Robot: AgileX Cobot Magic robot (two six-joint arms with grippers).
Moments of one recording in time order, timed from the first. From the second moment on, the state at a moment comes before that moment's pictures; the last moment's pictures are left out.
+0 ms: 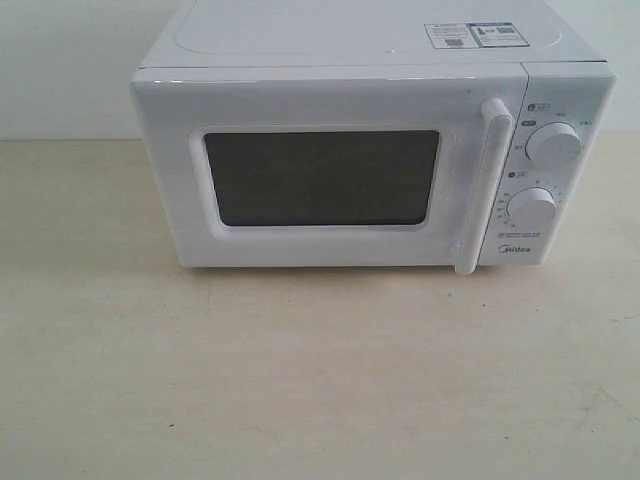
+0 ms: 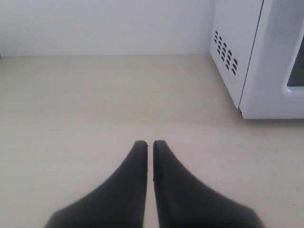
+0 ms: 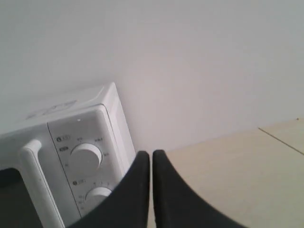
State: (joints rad) left arm 0.04 0.00 0.00 -0.03 0.34 0.04; right arm 0.01 0.01 -0.03 1.46 -0.12 -1.25
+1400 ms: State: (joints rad) left arm 0.04 0.00 0.00 -0.03 0.34 0.04; right arm 0.01 0.00 0.00 0.00 0.35 0.03
